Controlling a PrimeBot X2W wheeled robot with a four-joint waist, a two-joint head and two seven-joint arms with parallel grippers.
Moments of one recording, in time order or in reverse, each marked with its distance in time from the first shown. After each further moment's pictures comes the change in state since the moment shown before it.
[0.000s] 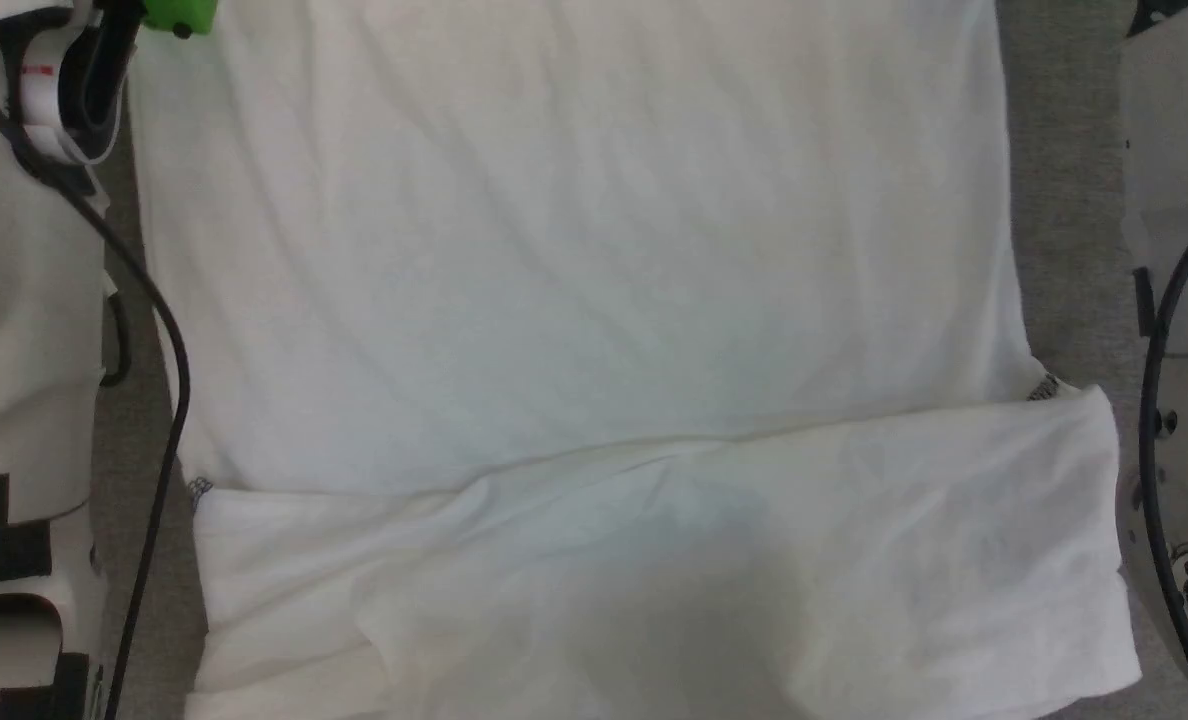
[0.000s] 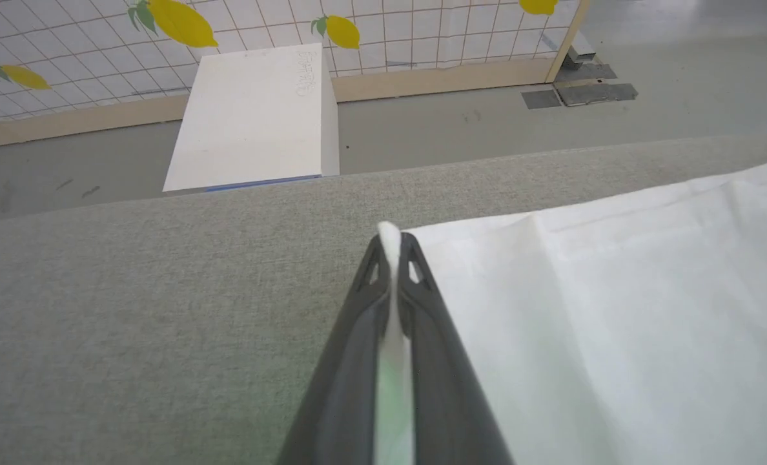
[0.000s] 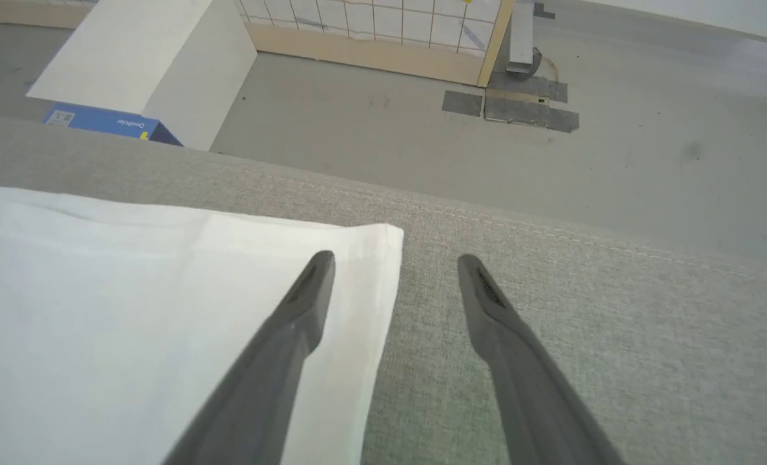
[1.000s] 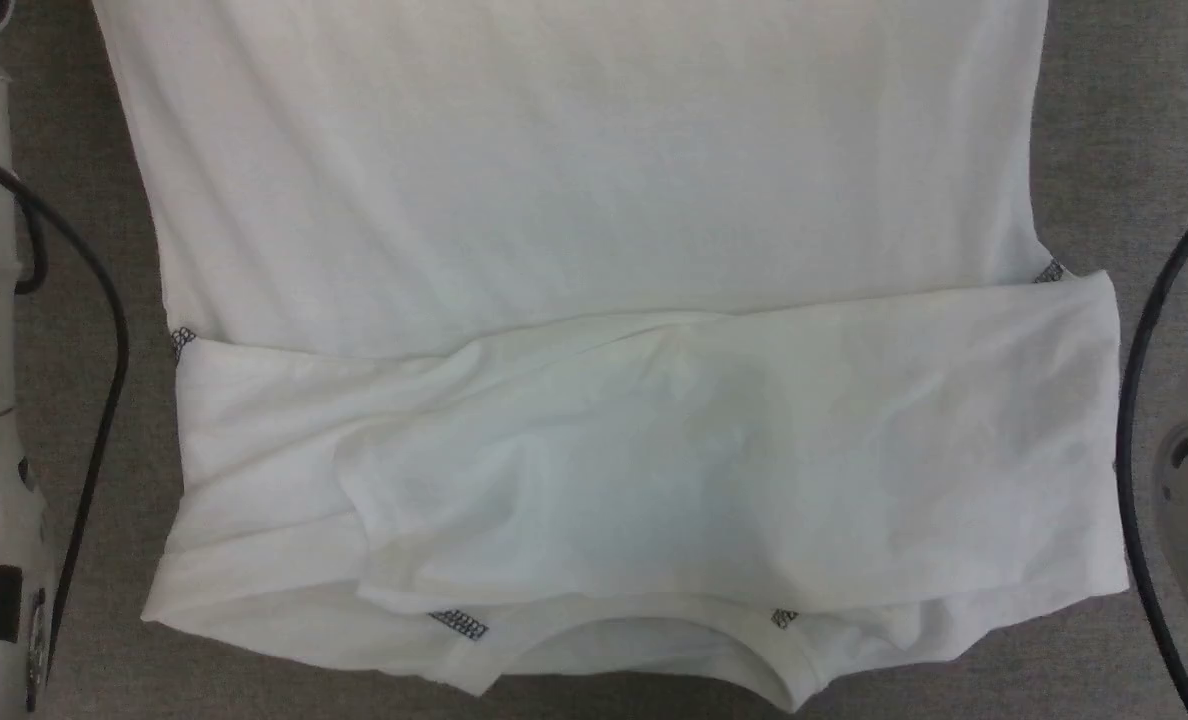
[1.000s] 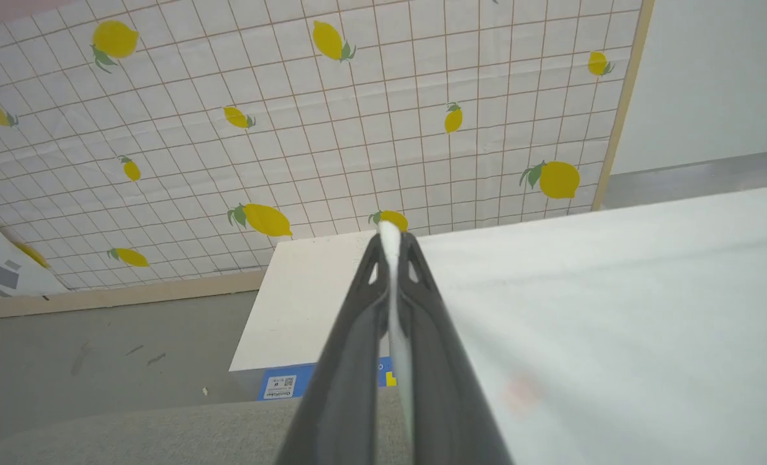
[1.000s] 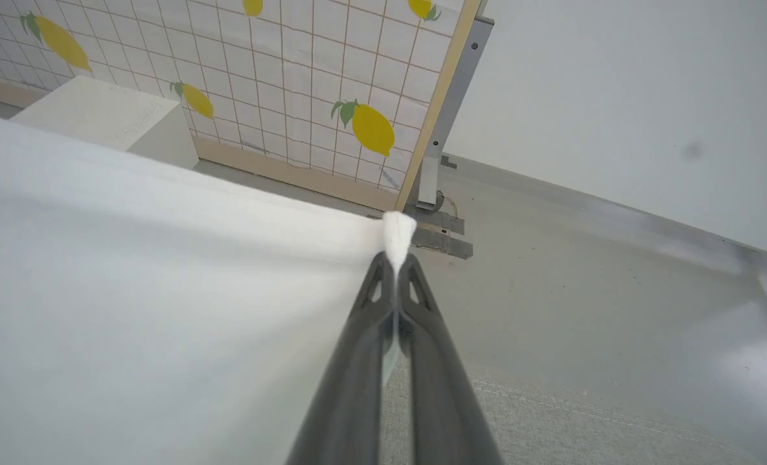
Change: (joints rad) left arm -0.188 0.024 -0.001 0.182 0.079 0.008 -0.441; right arm -0.072 -0.022 -0.058 -0.065 -0.224 0.000 -0.186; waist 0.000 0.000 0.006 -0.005
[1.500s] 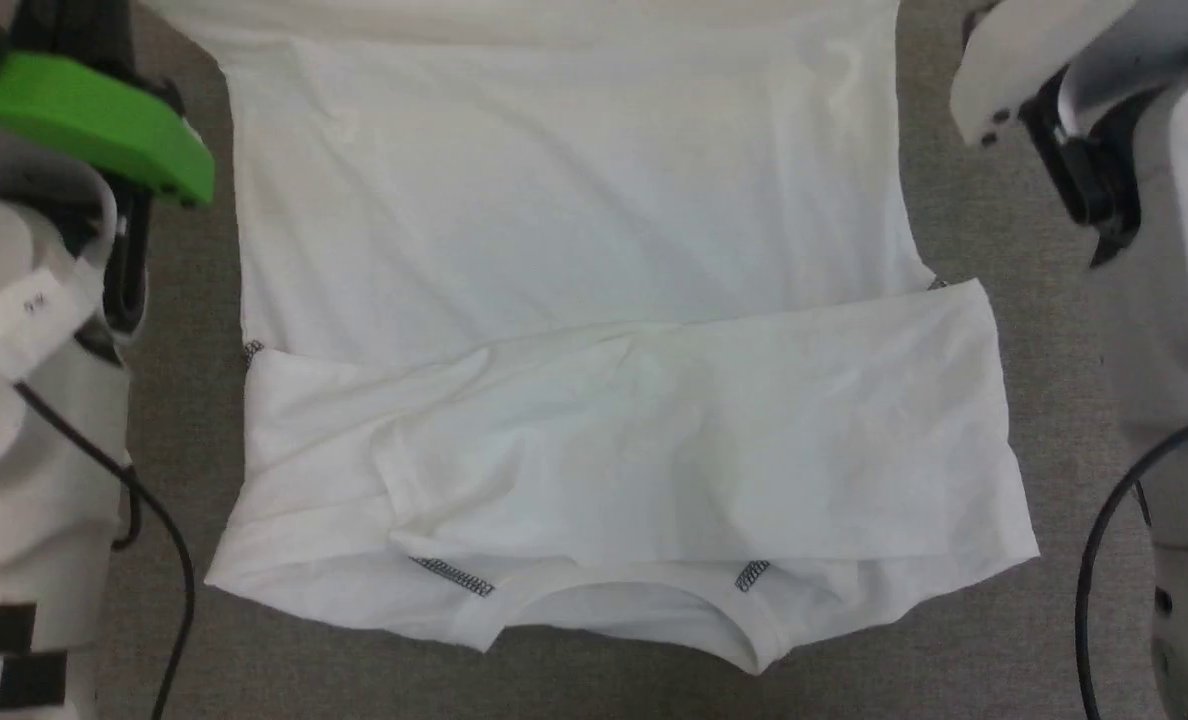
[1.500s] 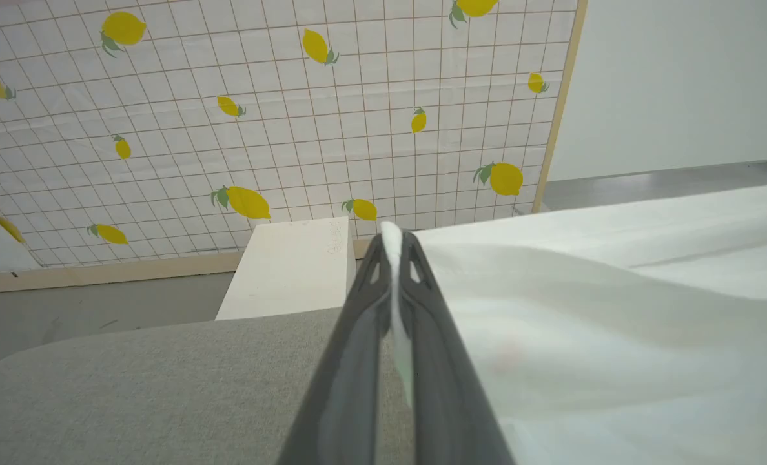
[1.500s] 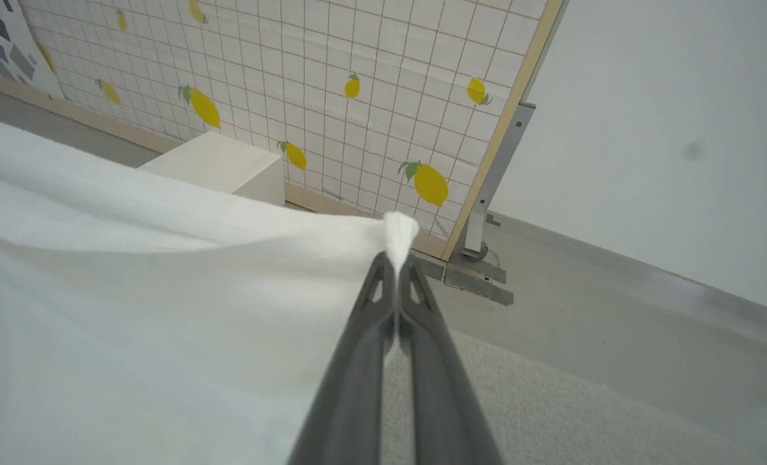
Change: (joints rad) left arm 0.413 0.016 0.020 -0.103 -0.096 -0.056 -0.128; right arm 0.395 -0.111 0.264 -0.172 0.279 0.000 -0.215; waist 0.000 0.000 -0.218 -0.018
